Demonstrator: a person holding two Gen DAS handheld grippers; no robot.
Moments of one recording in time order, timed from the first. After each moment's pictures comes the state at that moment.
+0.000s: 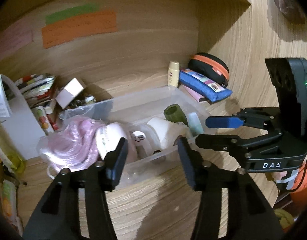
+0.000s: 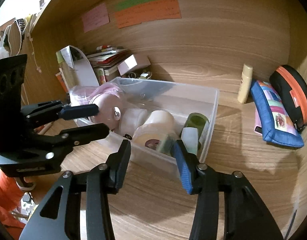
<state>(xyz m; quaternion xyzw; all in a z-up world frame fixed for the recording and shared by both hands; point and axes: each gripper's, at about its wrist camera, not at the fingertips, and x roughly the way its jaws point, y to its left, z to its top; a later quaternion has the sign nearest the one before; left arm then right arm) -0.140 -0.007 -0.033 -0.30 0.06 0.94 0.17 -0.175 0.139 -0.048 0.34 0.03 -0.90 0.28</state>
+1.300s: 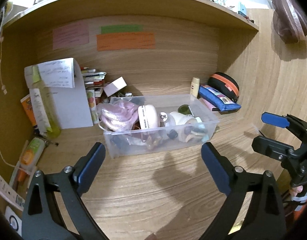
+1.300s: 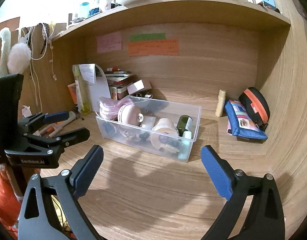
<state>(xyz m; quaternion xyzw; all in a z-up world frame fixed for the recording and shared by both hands) -0.033 -0.040 -0.019 -0.25 0.00 0.97 0.06 -0.053 0.148 -0.008 0.24 0.04 -0.94 0.23</state>
